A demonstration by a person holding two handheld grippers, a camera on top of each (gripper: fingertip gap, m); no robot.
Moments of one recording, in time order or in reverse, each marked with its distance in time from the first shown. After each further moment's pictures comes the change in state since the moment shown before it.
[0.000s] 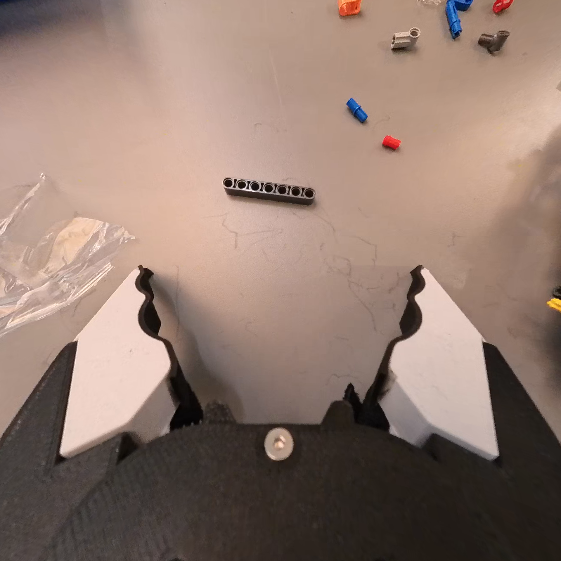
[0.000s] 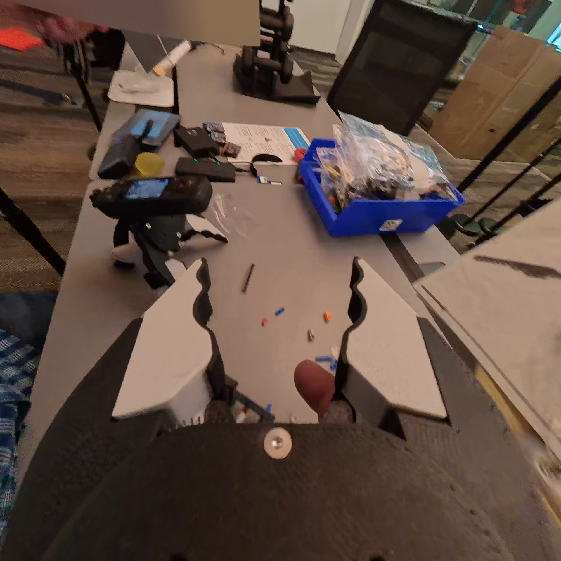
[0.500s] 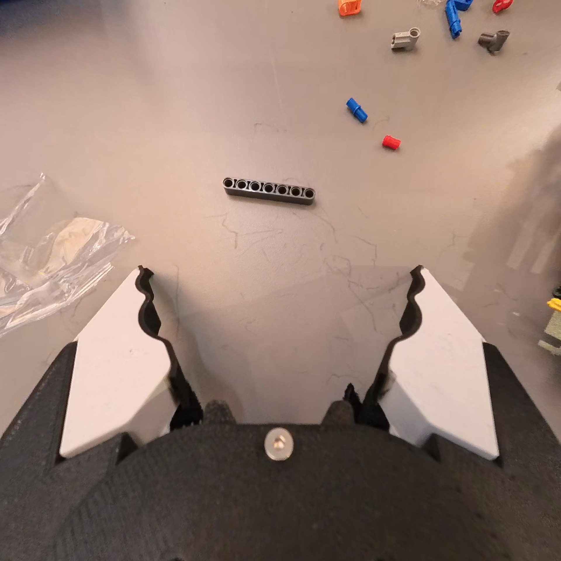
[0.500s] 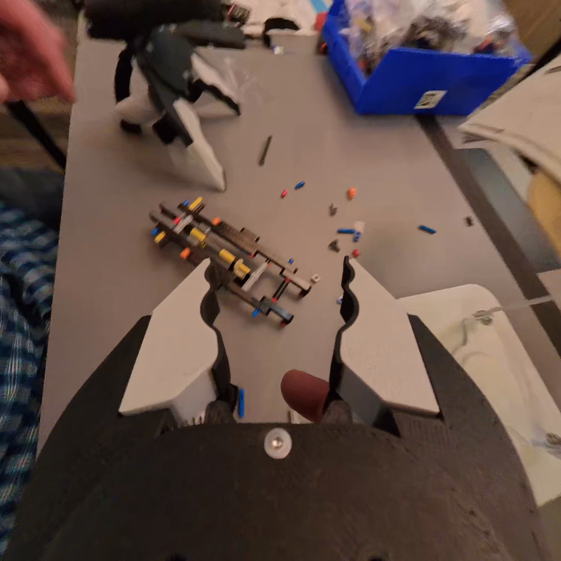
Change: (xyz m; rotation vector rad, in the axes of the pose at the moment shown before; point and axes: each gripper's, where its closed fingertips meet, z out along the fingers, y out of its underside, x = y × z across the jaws) left arm 0.000 0.000 0.000 0.000 0.000 0.000; right arm -0.019 0.122 -0.078 -0.220 -0.042 0.021
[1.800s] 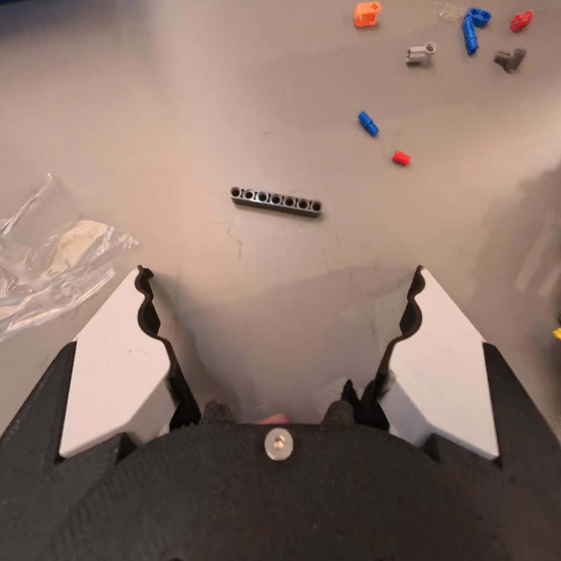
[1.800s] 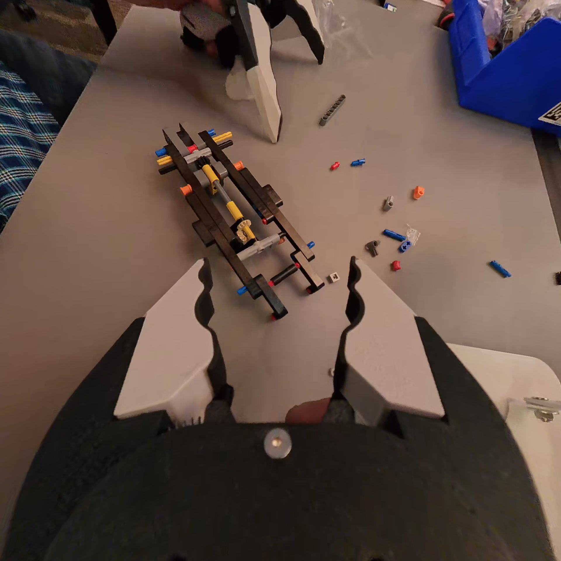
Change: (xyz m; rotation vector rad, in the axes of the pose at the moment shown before) left arm -0.003 -0.005 0.005 -0.003 -0.030 -0.036; right arm -0.004 0.047 0.041 -0.026 -0.278 -0.234
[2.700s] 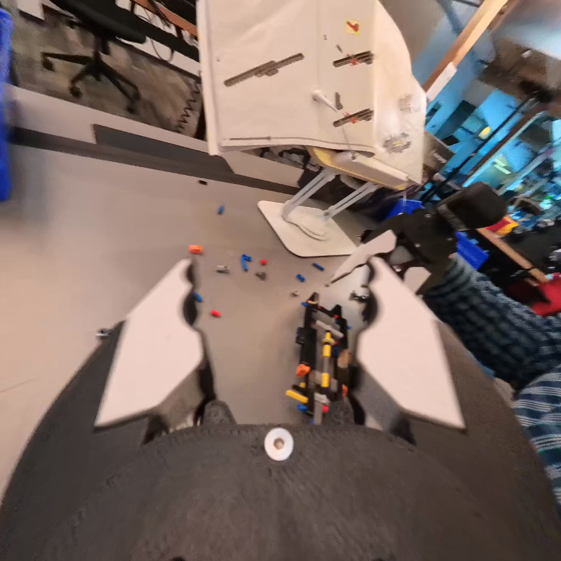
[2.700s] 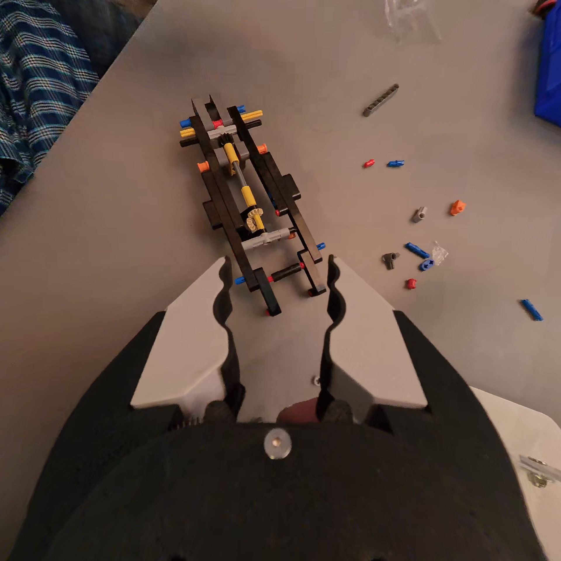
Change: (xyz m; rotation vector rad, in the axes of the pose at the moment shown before) left arm 0.076 -0.113 -0.113 0.582 0.494 -0.253; right arm -0.001 0.006 0.007 -0.064 -0.180 -0.113
